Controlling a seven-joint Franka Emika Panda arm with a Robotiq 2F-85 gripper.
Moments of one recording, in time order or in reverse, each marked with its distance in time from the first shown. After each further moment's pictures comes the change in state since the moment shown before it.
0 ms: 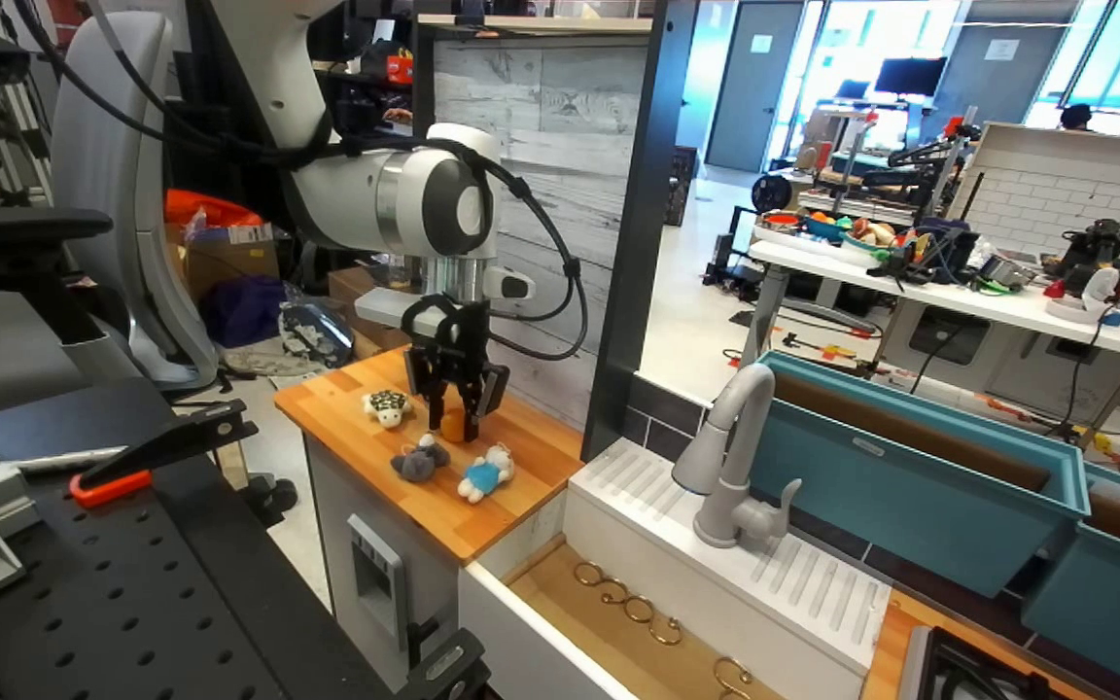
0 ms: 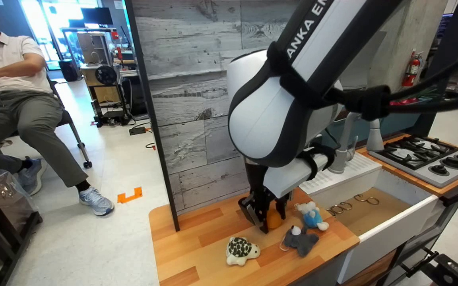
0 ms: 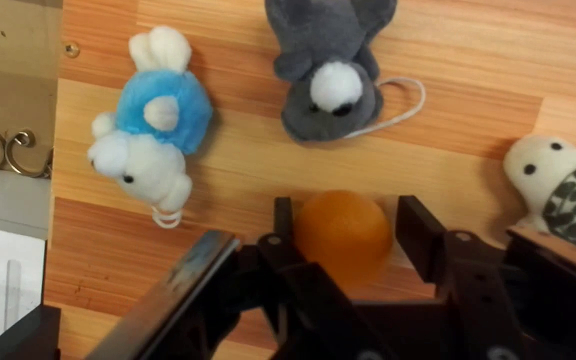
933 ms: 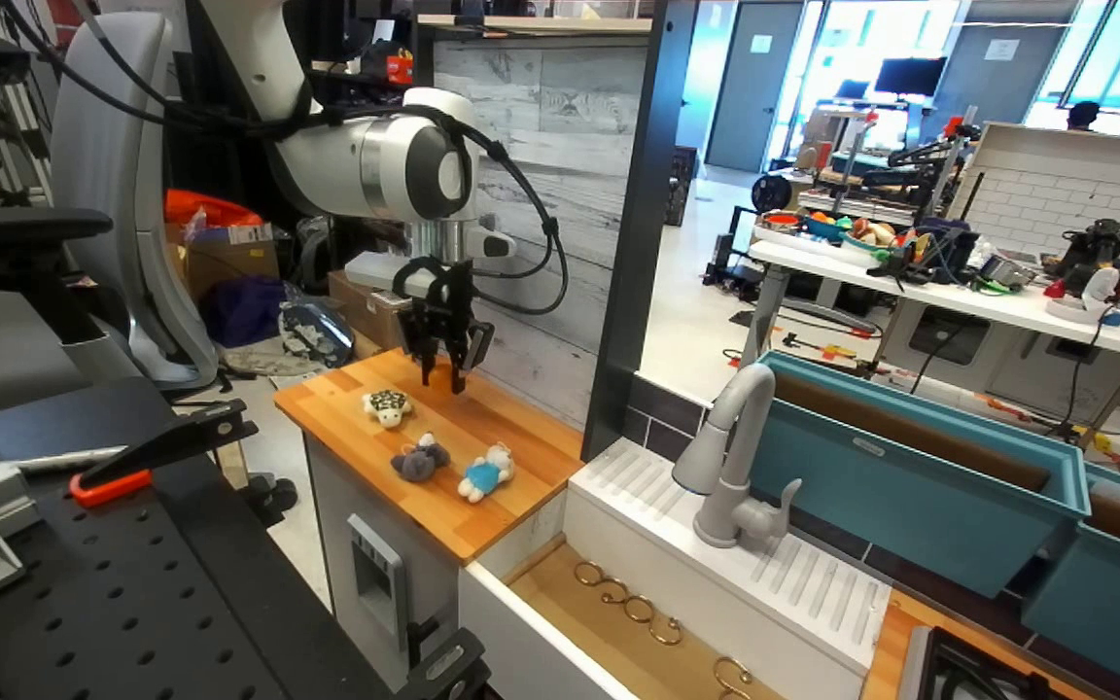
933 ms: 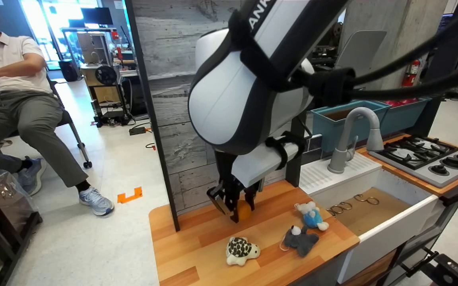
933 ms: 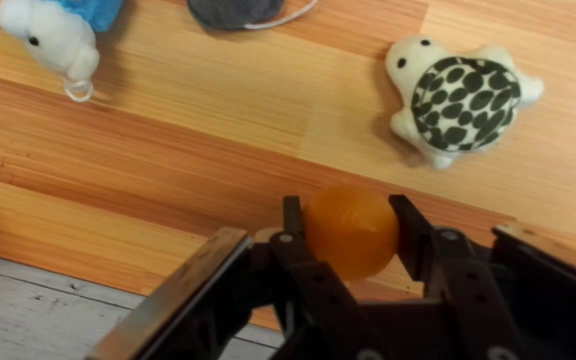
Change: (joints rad) arm 0.047 0.003 0.024 0.090 0.000 0.001 -0.029
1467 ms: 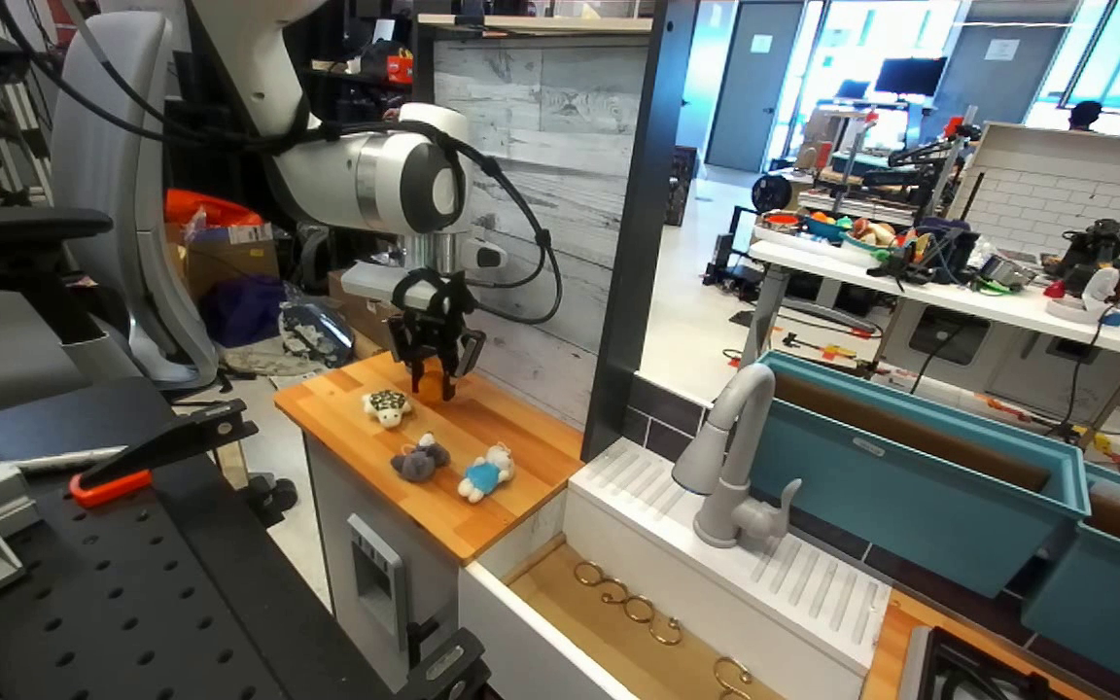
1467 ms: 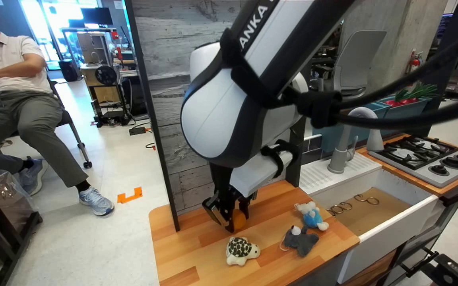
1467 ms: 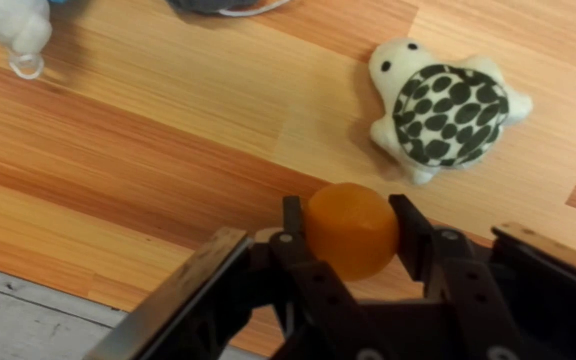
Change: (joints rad) arm -0.005 0.049 0.027 0.047 0.000 -0.008 -0.081
